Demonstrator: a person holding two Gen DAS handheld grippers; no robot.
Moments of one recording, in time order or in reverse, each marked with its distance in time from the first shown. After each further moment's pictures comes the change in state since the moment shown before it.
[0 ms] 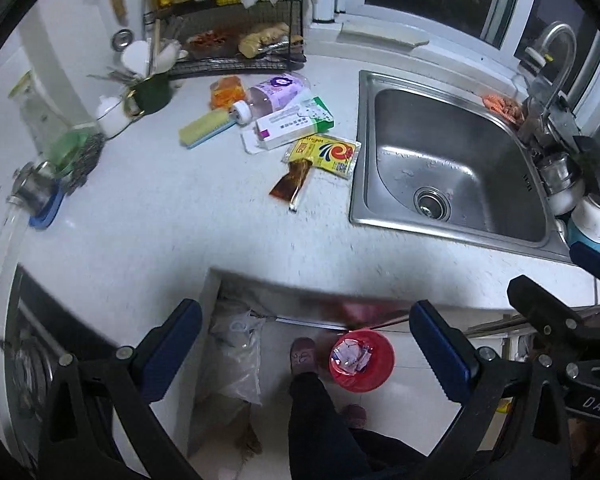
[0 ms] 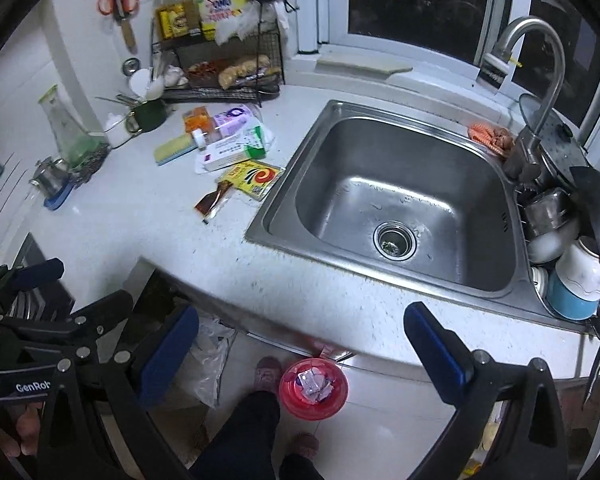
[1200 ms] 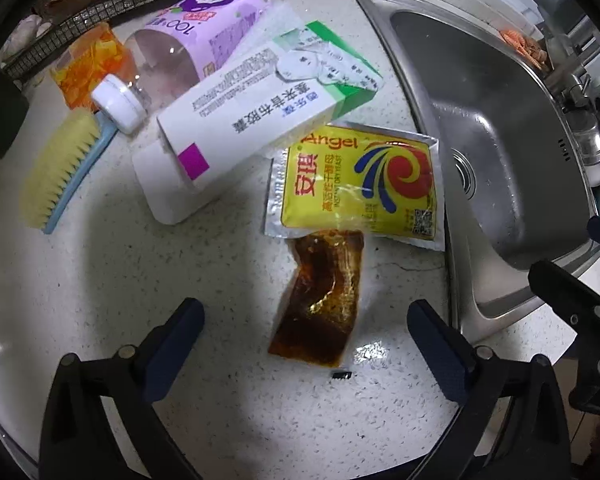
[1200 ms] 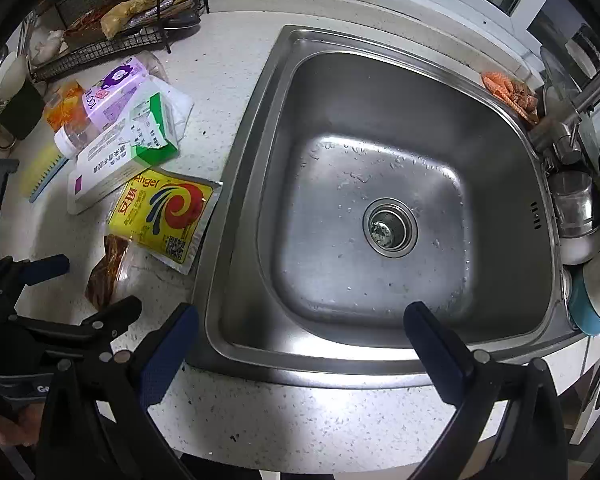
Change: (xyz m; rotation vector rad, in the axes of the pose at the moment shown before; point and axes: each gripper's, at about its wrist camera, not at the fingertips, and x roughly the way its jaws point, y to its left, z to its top) left arm 0.200 0.027 0.118 0.212 0.263 -0.196; right arm 0.175 0.003 0.106 0.135 0.278 -0.203
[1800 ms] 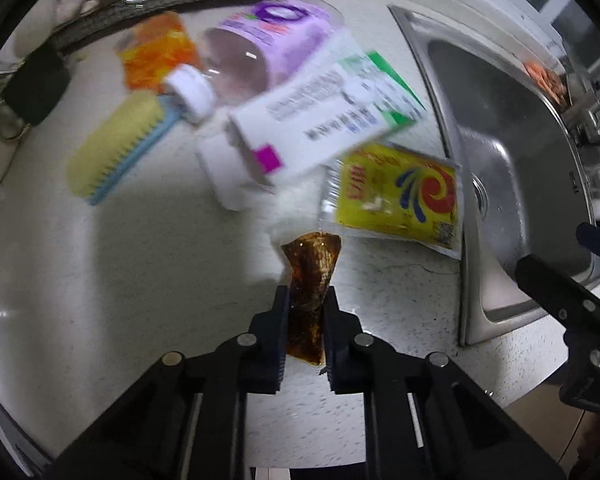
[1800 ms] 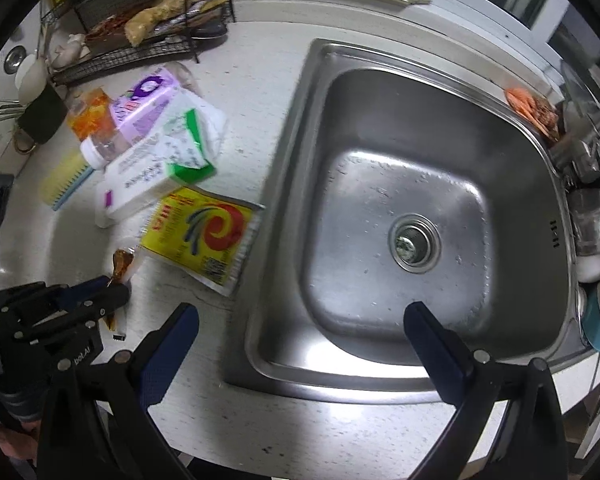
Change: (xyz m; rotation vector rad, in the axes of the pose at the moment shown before) left arm -0.036 0.046 -0.008 -0.120 -0.039 0.035; right arm -0.006 0.023 0.014 -0.033 -0.032 0.070
